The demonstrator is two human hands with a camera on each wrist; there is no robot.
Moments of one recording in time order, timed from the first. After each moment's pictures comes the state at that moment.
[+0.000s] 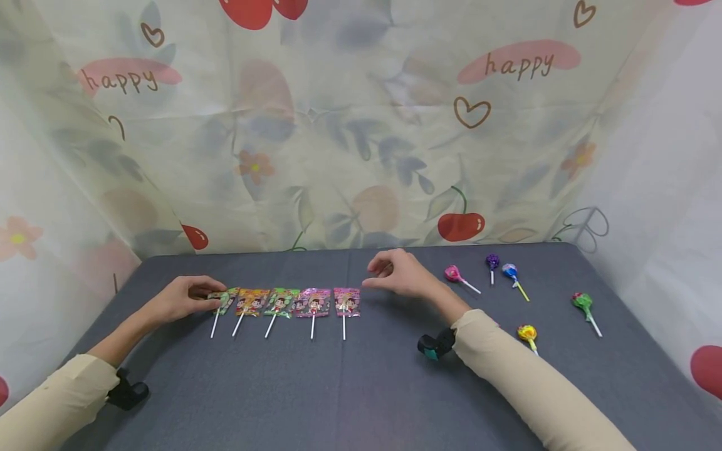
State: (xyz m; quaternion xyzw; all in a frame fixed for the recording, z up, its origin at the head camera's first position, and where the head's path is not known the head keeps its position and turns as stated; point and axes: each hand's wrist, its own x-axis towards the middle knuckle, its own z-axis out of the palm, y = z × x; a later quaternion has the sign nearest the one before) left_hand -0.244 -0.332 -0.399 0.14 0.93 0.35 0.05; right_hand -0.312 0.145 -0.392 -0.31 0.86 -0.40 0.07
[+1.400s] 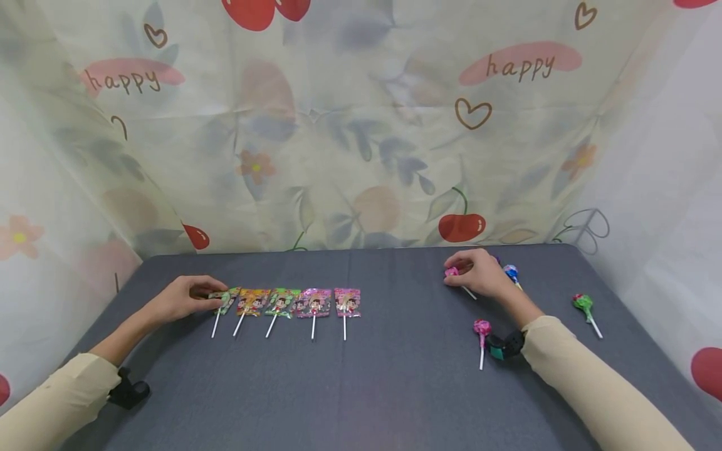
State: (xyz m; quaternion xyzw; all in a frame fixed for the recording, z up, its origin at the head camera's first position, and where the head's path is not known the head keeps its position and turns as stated) left_hand -0.242 -0.330 -0.397 0.14 0.93 0.35 0.04; right_hand -0.320 0.276 -0.407 -0.22 0.90 -0.38 0.01
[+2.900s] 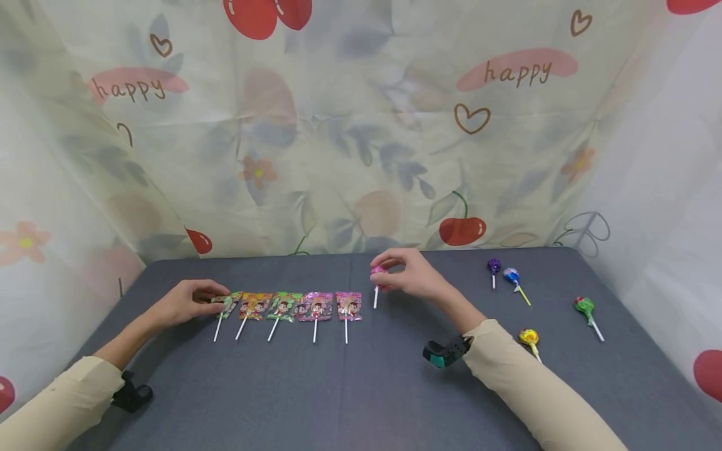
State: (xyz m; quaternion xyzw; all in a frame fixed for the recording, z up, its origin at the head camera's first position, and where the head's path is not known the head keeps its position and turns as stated) left_hand -0.243 -0.332 -0.402 0.15 0.93 0.34 0.03; right_hand -0.297 0.153 -0.378 -0.28 0.77 -0.56 0.12
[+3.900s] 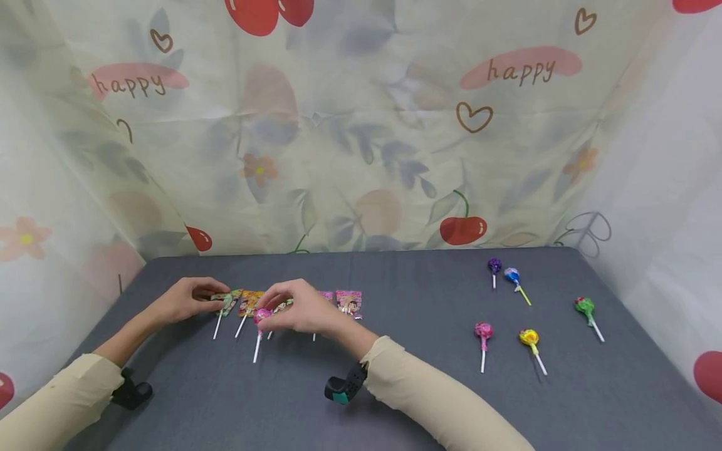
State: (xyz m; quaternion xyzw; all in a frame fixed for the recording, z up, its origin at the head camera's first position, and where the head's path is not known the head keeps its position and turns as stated) left_hand -0.245 -0.332 -0.403 0.15 0.93 0.33 0.03; right_hand -0.240 -0.013 -0.382 -0.38 0.69 -0.58 0.21
